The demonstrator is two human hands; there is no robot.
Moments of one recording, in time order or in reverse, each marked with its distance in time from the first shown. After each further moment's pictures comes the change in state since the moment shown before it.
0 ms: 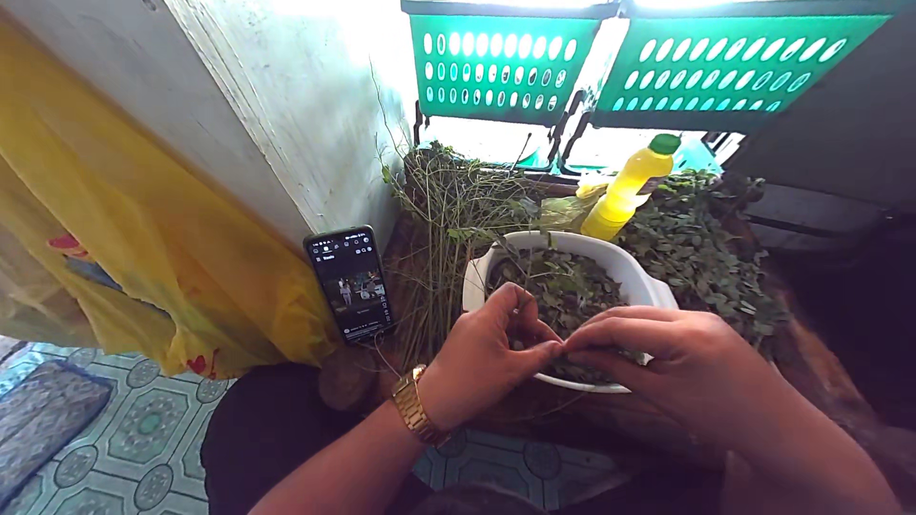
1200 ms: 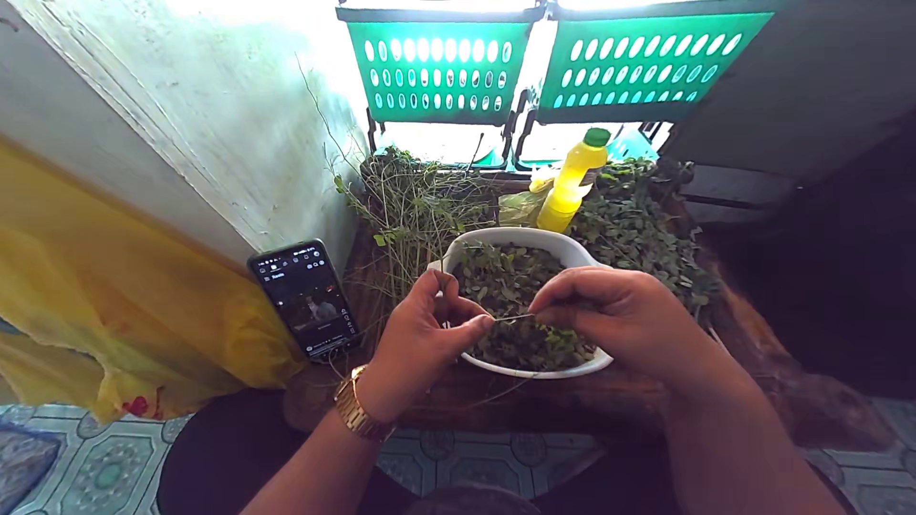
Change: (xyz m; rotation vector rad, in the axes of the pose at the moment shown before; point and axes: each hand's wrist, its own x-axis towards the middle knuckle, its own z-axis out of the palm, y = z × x) left_hand 0.004 0.011 -0.015 -0.086 0.104 -0.126; right_hand 0.004 0.021 -0.006 0.289 0.058 0.151
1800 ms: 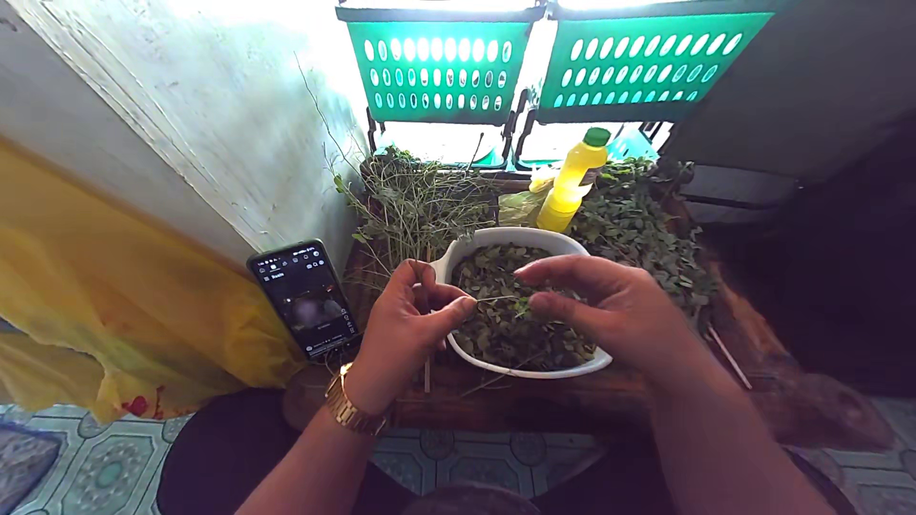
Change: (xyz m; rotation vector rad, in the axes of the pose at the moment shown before) left_hand 0.004 0.000 -0.006 -0.091 0.155 0.000; right_hand 0.005 0.005 0.011 0.097 0.104 0.064
